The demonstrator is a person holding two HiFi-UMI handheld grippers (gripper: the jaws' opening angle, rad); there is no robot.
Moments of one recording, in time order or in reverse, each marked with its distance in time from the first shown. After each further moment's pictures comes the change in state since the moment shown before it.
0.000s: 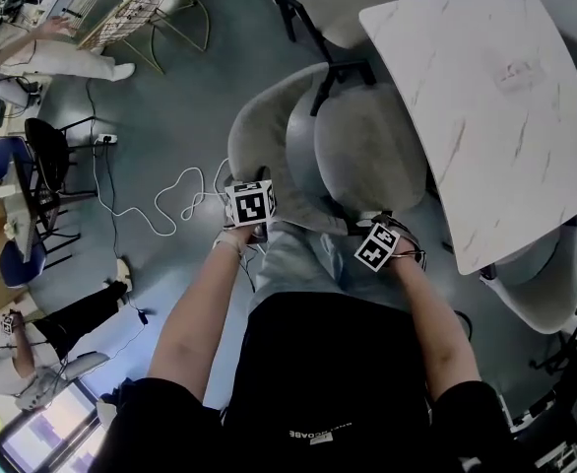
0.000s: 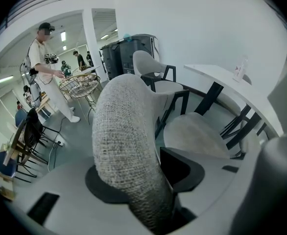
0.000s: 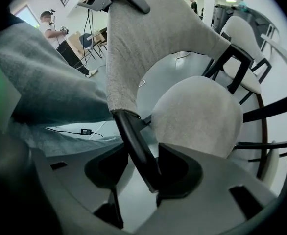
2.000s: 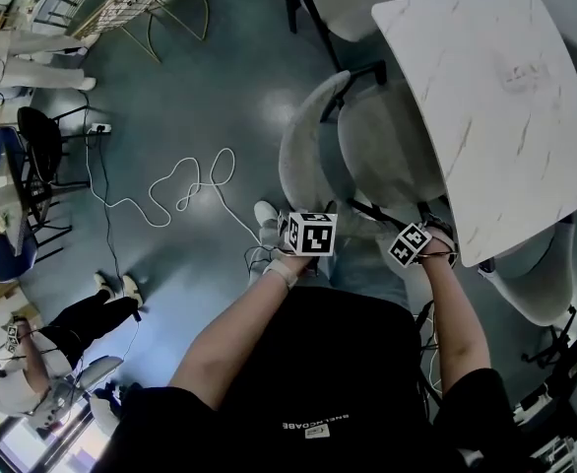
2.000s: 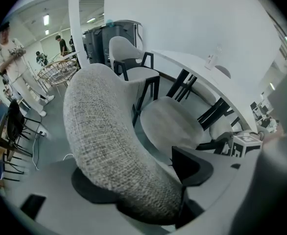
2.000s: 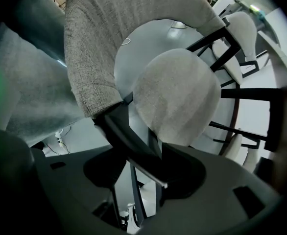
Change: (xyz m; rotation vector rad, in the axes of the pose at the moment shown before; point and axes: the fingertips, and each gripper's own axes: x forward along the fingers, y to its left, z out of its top) left arm -0.048 -0.133 -0.068 0.059 0.154 -0.198; right arm -0.013 -0.058 -0.141 -0.075 0.416 -0.287
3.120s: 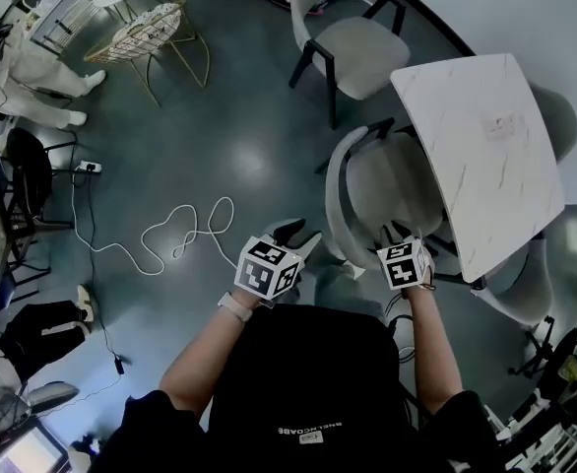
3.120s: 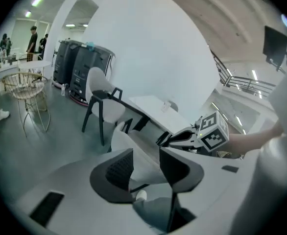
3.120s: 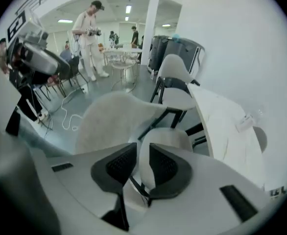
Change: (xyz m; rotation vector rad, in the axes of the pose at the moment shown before) left arm -0.162 0.097 0.068 0.145 -0.311 -0.566; right arm -0.291 -0.070 0.190 0.665 -0.566 -0.118
